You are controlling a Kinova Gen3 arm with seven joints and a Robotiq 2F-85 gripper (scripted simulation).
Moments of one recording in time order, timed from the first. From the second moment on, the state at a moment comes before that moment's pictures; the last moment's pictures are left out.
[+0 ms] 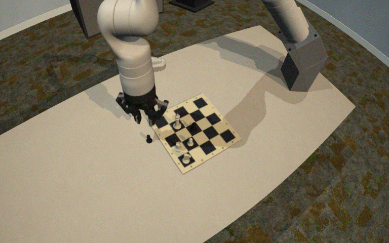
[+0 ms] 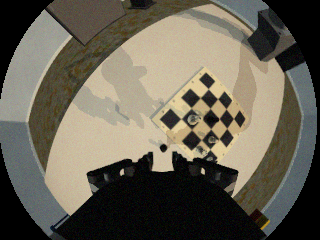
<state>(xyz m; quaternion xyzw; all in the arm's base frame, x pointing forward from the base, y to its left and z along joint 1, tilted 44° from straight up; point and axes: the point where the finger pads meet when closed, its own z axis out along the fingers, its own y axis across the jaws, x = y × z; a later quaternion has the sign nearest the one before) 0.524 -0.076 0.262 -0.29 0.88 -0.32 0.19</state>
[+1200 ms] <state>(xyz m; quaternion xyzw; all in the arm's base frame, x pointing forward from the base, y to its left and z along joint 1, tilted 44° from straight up) 0.524 -0.069 0.265 -0.30 0.88 -0.32 0.20</state>
